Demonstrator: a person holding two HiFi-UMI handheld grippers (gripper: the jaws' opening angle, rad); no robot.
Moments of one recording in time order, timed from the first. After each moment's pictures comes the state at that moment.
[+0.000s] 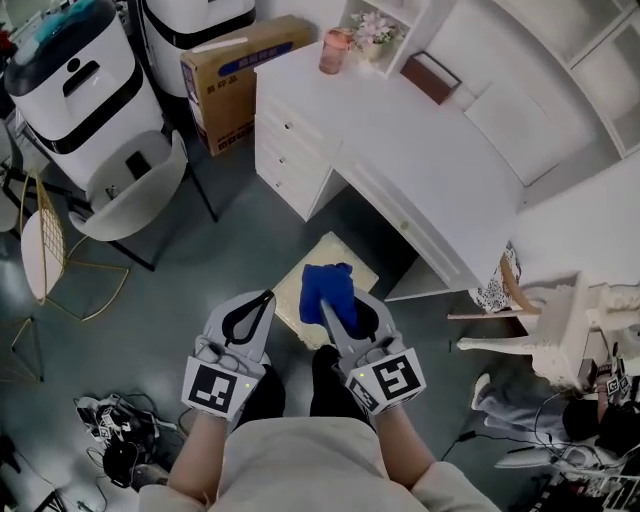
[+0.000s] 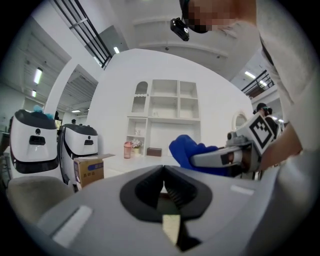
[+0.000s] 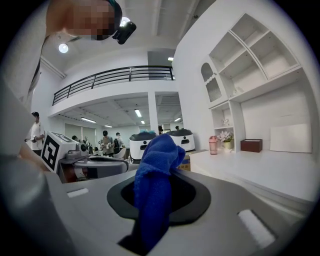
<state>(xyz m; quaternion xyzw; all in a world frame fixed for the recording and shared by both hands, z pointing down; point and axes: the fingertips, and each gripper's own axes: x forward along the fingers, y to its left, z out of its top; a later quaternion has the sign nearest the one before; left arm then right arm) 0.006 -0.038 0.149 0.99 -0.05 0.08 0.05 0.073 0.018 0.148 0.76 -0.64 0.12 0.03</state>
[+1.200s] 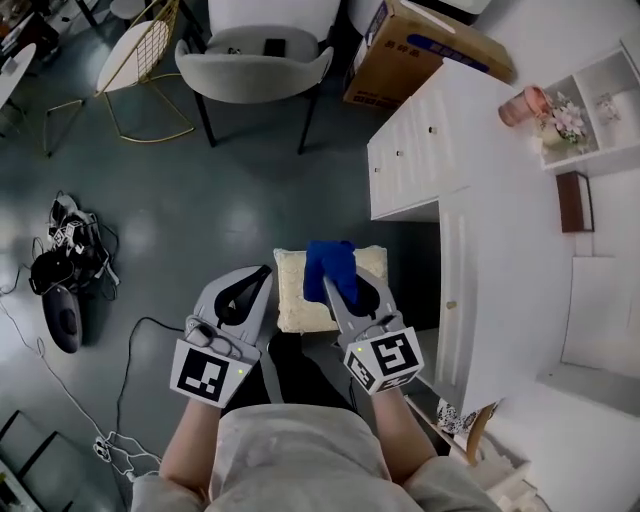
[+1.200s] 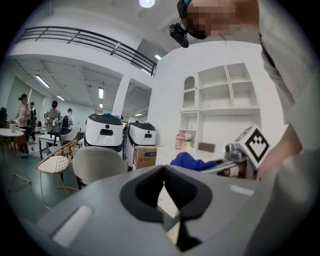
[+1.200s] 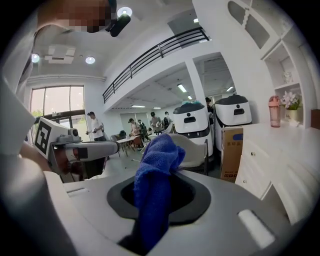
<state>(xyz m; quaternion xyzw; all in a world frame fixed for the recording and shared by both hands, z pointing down) -0.023 -0.045 0.234 0.91 -0.40 0.09 0.11 0.074 -0.046 0.280 0.48 -0.85 0.18 0.12</state>
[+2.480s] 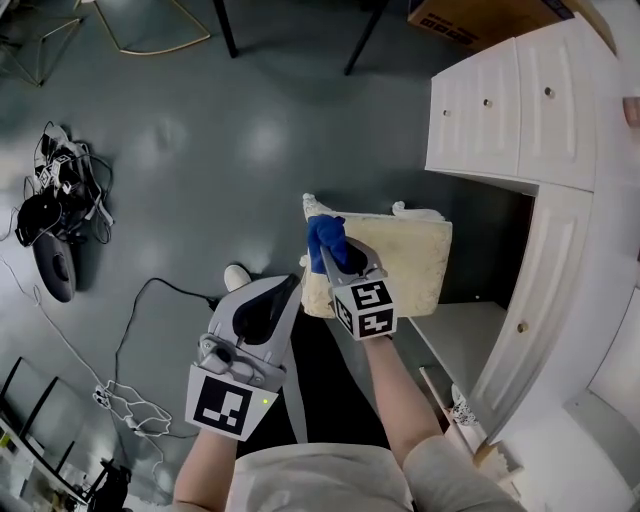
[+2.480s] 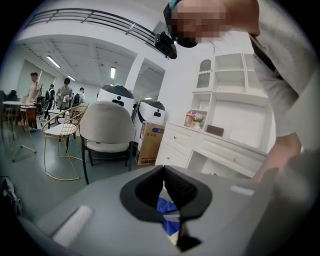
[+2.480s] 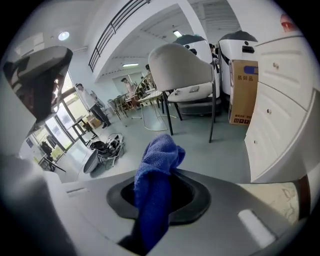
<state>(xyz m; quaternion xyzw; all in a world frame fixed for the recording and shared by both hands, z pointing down) -0.045 -0.046 0.424 0.89 -0.40 0.16 0.18 0.016 -0.048 0.635 0.40 -0.80 0.33 0.30</state>
